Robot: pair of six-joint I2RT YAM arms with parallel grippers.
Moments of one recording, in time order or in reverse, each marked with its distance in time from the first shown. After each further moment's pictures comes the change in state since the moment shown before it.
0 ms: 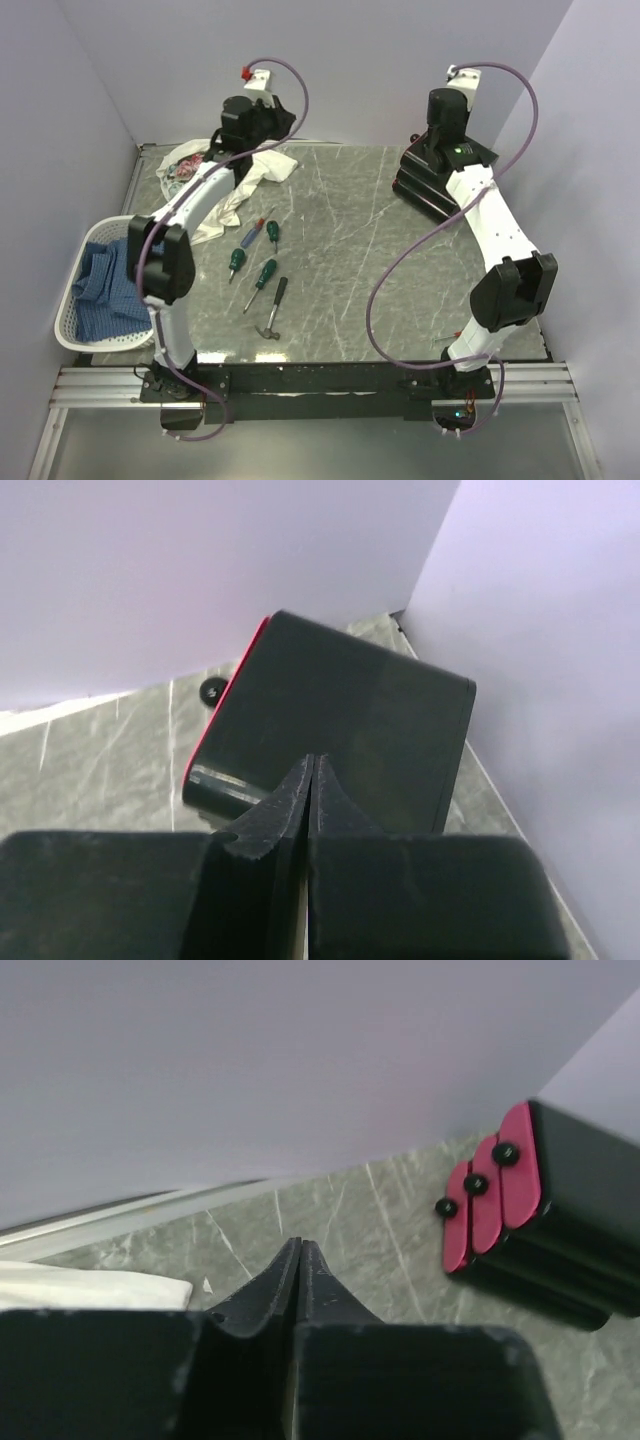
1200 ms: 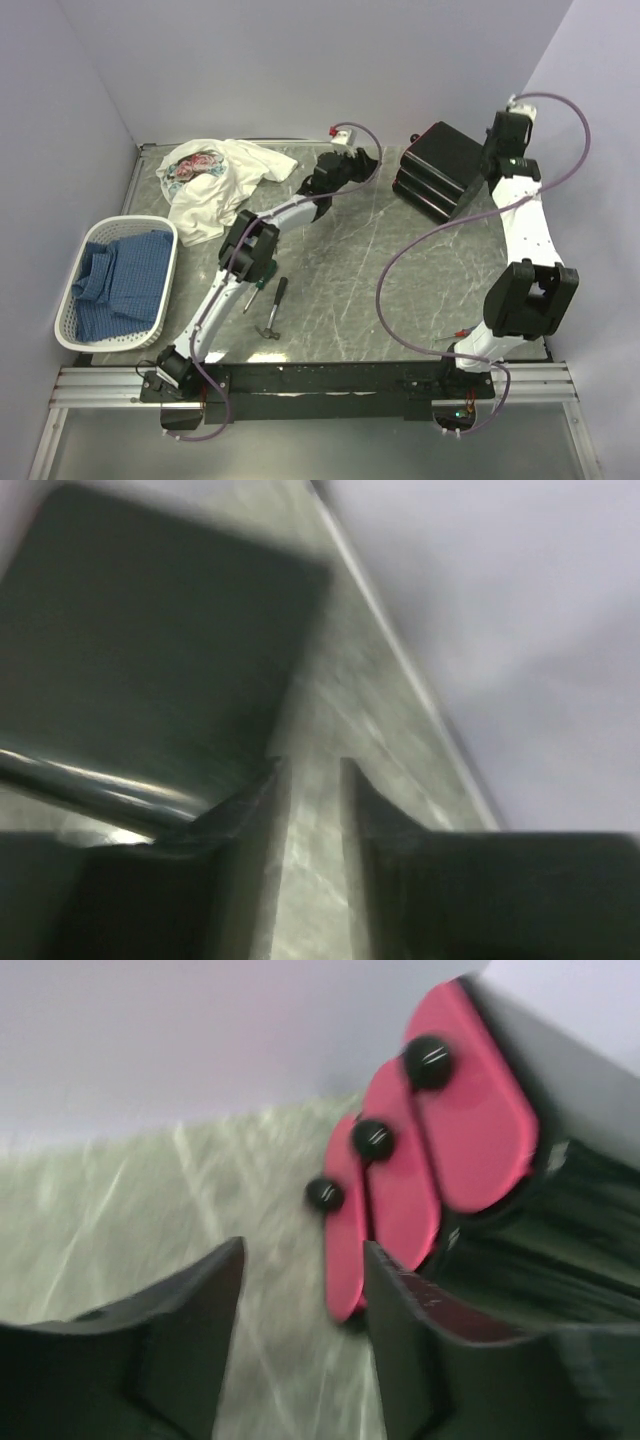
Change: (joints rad) left arm -0.283 0.808 0.526 0.431 -0.059 -0.170; right arm -0.365 -0.087 -0.220 -0.153 -0.304 0.023
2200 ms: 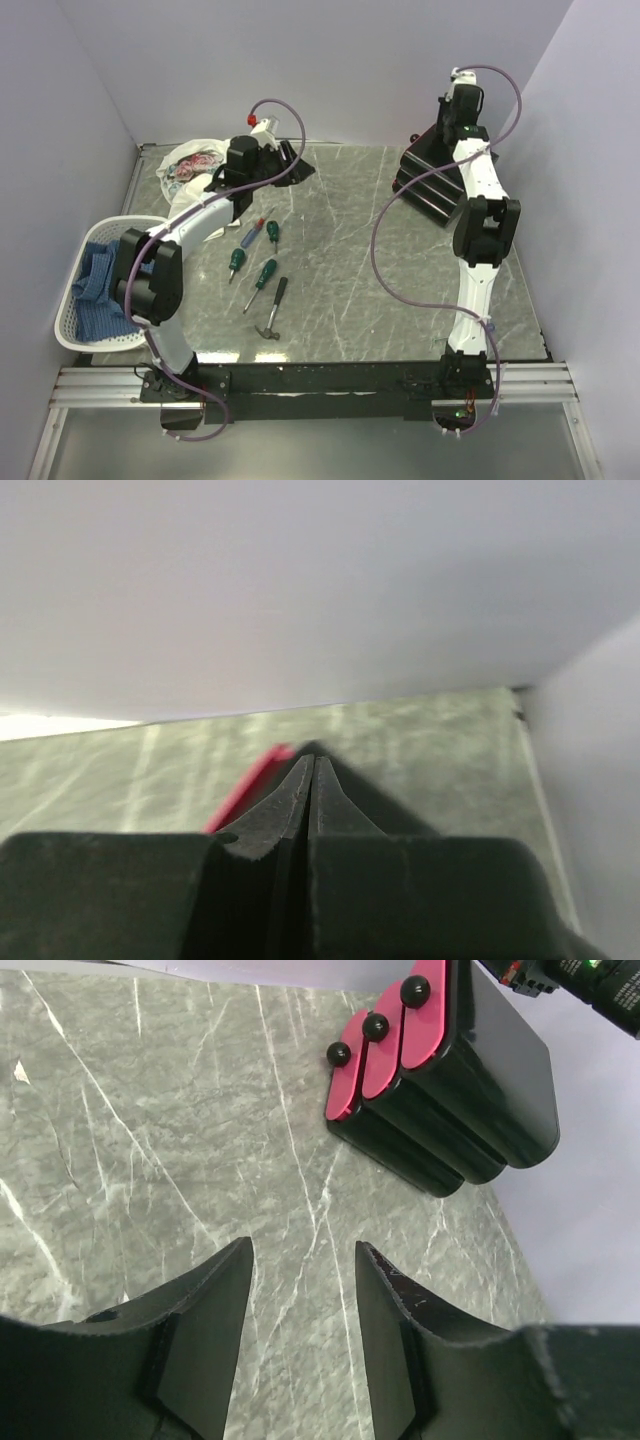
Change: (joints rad) left arm 0.236 -0.957 -0.916 -0.396 0.227 -0.131; right arm 0.093 0.773 0.773 0.211 -0.244 -0.135
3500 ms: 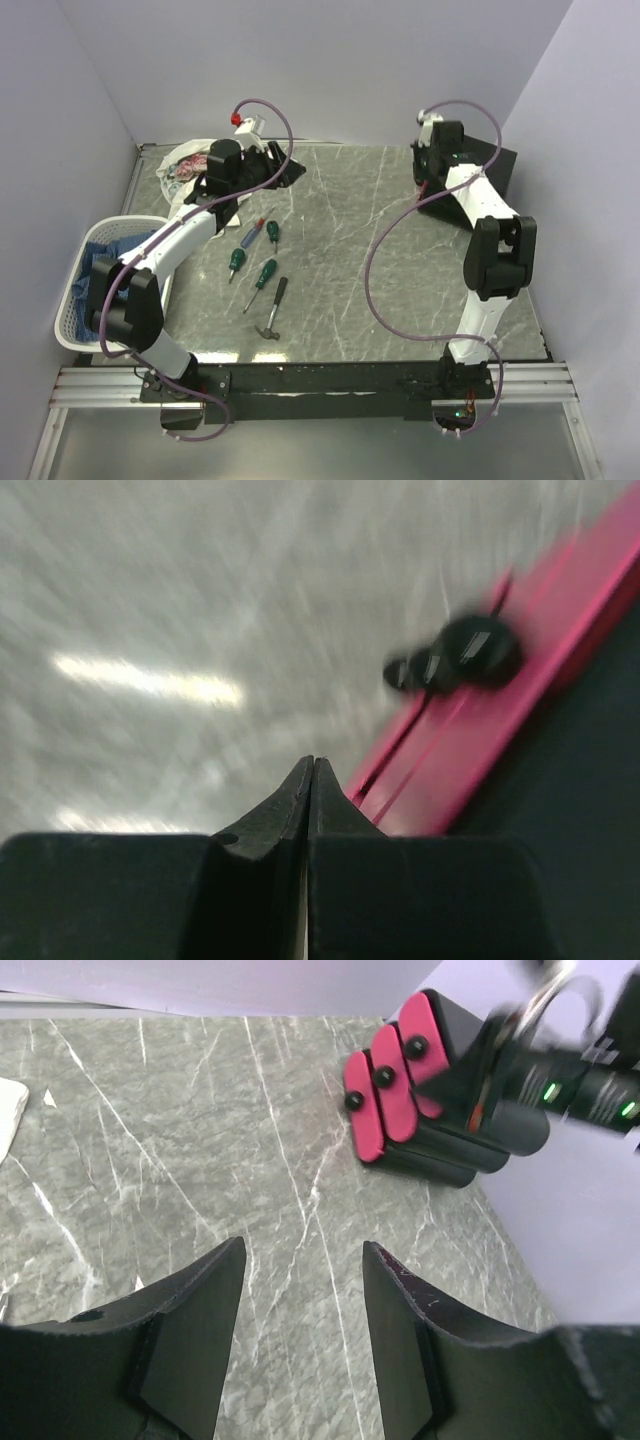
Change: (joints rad) left arm 0.013 -0.204 -0.113 -0.019 0.002 0.048; right arm 0.098 -0.433 -0.631 -0.067 -0.204 -0.064
